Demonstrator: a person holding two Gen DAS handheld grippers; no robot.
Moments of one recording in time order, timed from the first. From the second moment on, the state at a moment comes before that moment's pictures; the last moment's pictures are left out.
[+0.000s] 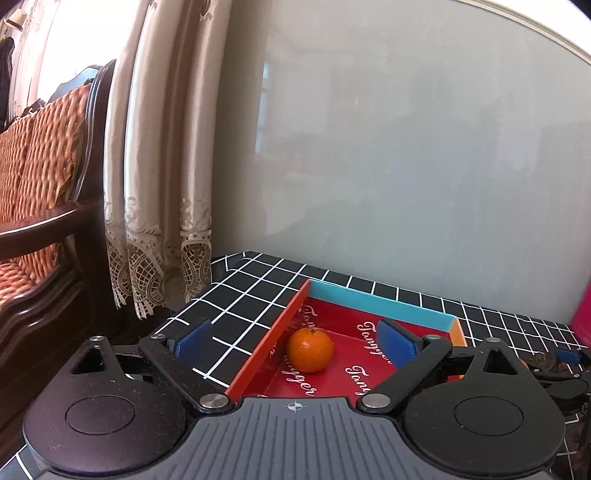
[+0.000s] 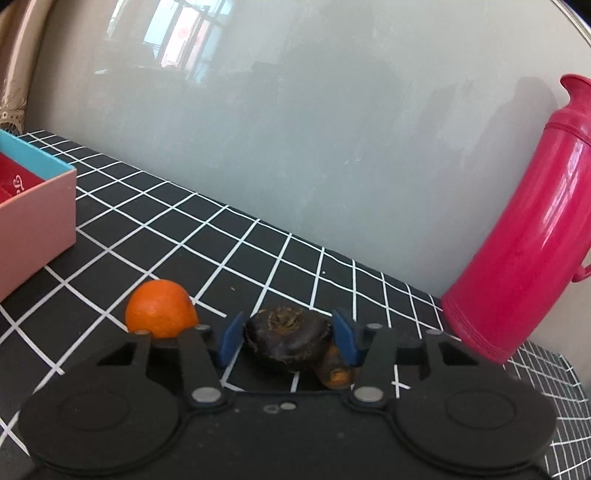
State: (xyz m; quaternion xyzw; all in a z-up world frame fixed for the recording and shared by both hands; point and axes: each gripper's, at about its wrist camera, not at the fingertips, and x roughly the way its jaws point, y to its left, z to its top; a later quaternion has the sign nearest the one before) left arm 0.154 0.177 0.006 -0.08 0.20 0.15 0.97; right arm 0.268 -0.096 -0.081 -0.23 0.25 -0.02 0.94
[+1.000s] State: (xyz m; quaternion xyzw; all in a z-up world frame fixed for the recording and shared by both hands) left arm 0.101 0.149 0.026 -0.06 0.18 0.15 0.97; right arm 0.145 -0.098 0.007 -0.19 0.16 0.01 0.97
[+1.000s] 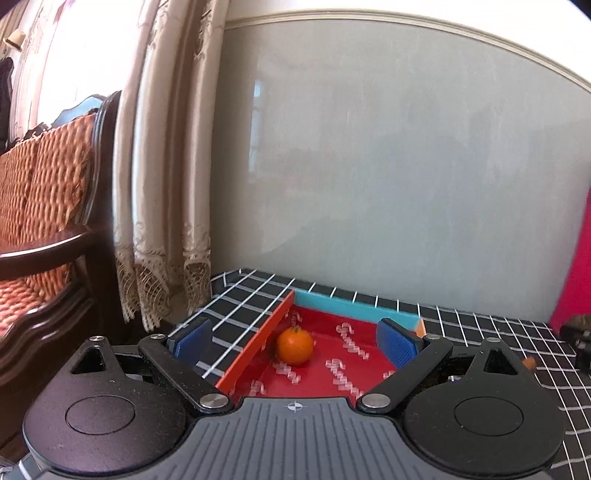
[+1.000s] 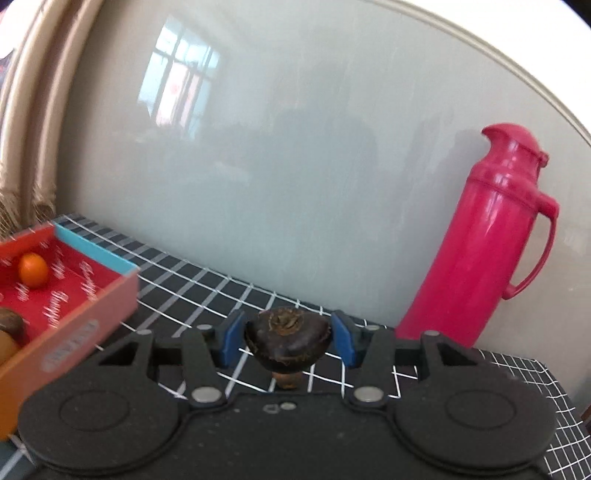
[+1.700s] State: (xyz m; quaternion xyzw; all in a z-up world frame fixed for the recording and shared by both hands) left arm 0.029 0.183 0.007 -0.04 0.22 0.19 0.96; right arm 0.089 0.016 0.007 -0.18 0.15 0.15 0.96
